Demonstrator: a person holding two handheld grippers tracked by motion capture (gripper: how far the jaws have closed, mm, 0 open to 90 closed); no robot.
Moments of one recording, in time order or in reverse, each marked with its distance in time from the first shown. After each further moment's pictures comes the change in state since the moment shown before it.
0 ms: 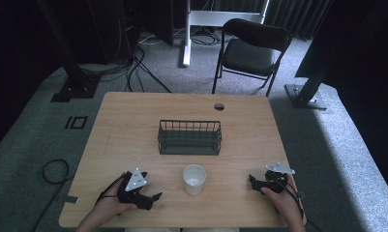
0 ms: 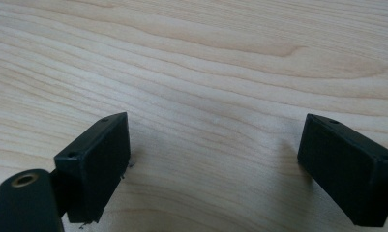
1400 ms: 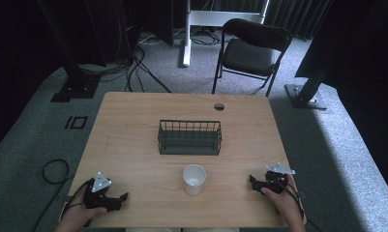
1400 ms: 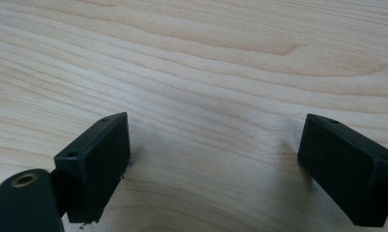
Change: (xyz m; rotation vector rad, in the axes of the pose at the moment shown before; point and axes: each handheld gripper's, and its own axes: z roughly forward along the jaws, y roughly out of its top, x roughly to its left) left arm 0.051 -0.070 -0.054 0.114 0.218 -0.229; right arm 0.000 -0.001 -0.001 0.000 -0.002 0.001
